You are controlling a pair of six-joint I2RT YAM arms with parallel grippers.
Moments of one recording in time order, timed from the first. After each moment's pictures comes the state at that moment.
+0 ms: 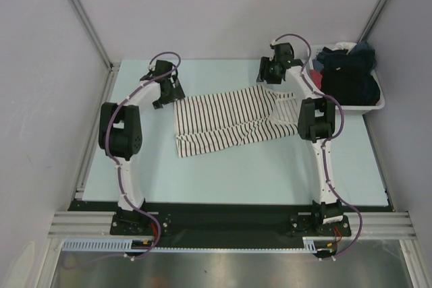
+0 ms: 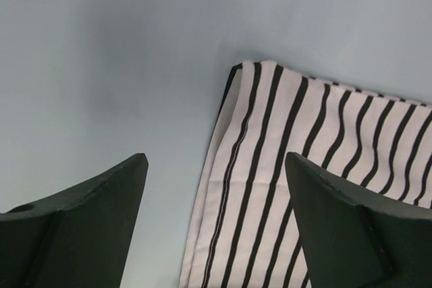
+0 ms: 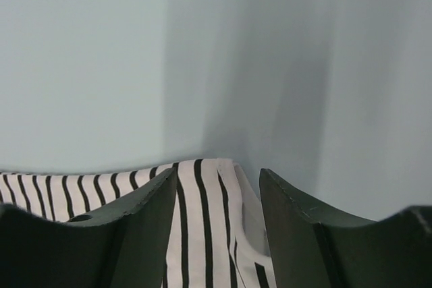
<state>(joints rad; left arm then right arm) -0.16 2.05 1.57 -0.53 -0.19 -0.51 0.17 2.55 2.33 -0.58 -0.18 0.26</state>
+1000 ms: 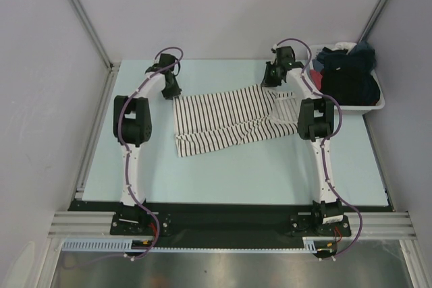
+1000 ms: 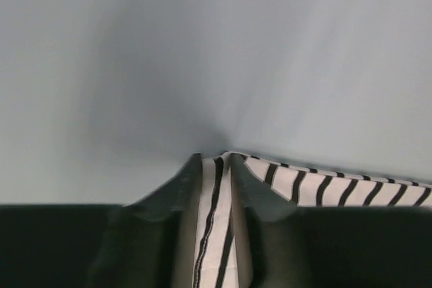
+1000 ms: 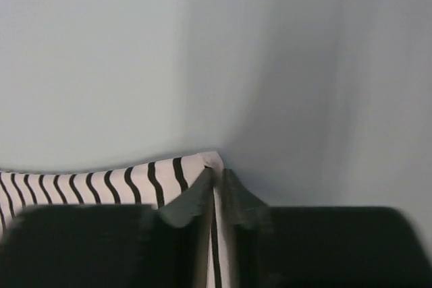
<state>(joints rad) -0.14 2.37 1.97 -0.65 -0.15 -0.49 0.15 2.63 2.37 -0.60 -0.25 0.27</state>
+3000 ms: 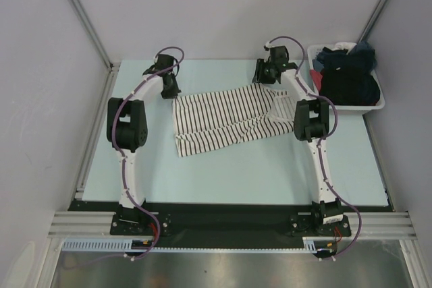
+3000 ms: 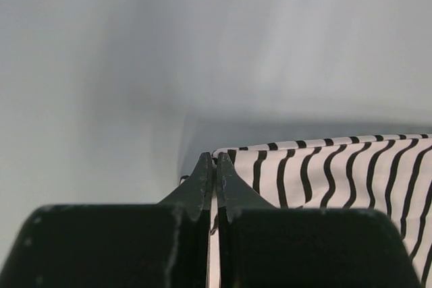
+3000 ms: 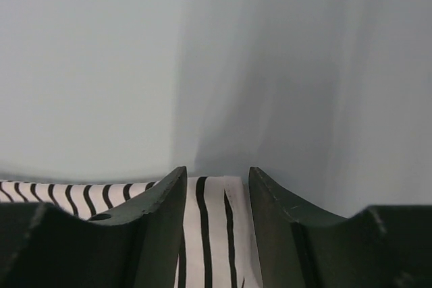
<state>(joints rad) -0.15 2.23 1.81 -0.57 -0.13 -0.41 0.19 2.68 2.43 -0.51 -0.26 0.24</state>
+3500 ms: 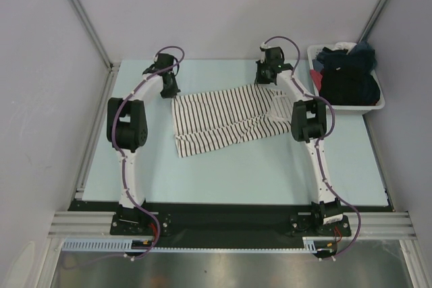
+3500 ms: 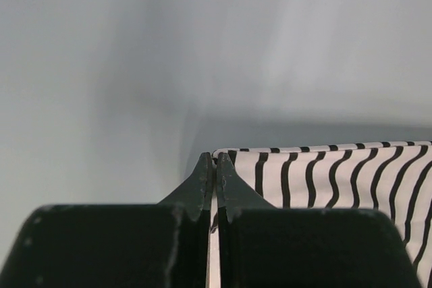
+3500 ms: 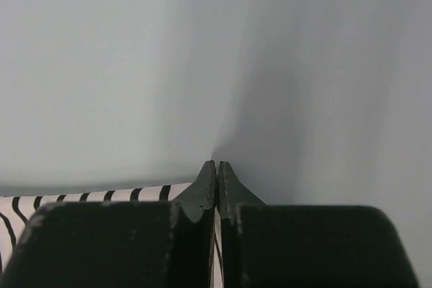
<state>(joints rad) -0.15 2.23 1.83 -0.58 -0.15 -0.39 0.22 2.68 2.43 -0.51 -0.12 0.19</state>
